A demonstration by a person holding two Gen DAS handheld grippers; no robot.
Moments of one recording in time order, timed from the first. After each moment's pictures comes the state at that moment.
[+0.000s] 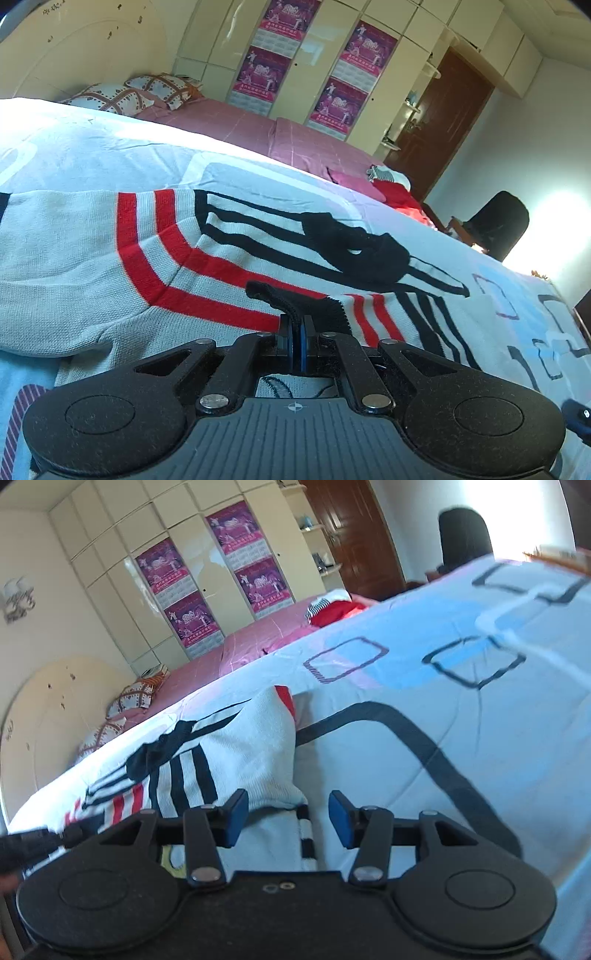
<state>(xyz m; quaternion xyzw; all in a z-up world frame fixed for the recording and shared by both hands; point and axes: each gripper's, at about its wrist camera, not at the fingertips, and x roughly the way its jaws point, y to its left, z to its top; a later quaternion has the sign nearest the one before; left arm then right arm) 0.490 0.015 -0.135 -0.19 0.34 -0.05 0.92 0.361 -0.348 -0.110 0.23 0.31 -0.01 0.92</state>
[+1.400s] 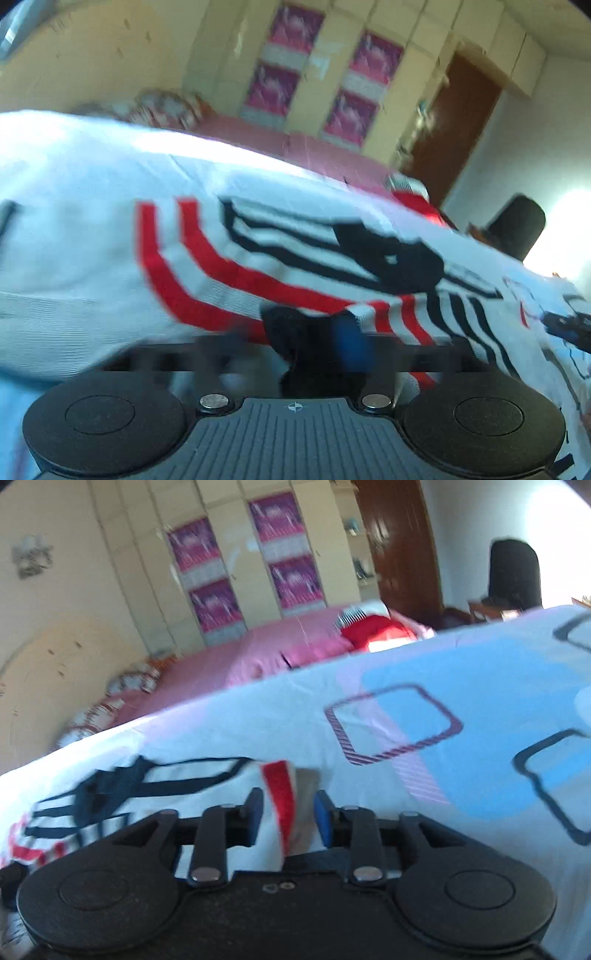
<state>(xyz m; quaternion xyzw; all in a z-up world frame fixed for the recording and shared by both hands) 0.478 0.030 -0.147 -0.15 0.30 0.01 0.94 0.493 -0.362 -0.128 0.13 0.30 0.04 0.94</state>
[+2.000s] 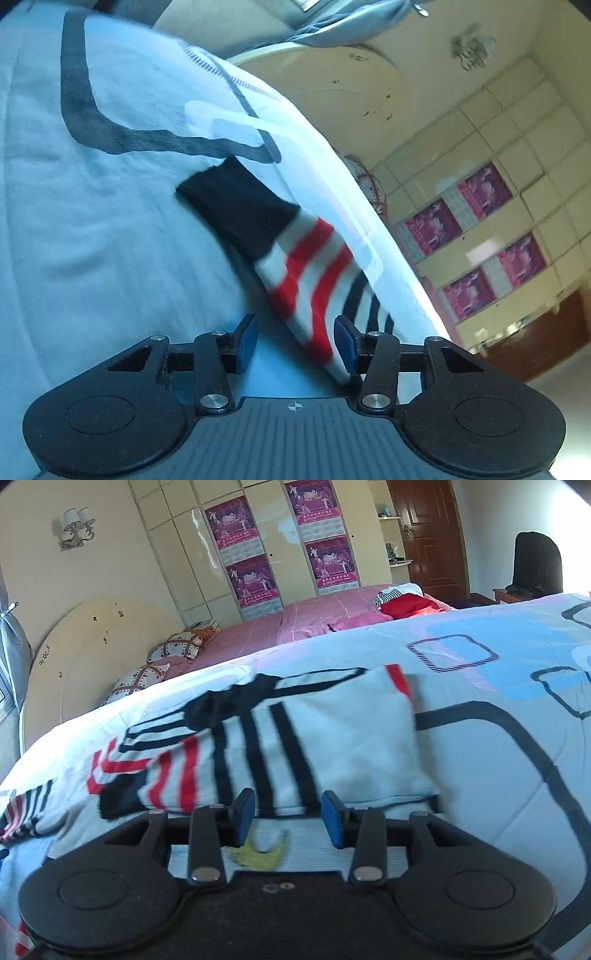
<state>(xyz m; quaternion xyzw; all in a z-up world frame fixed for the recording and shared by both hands) 0.320 0.329 -0.183 -0.46 0.19 0.22 0.84 0.387 -0.244 -0.104 0.13 0.34 0.08 0.93</state>
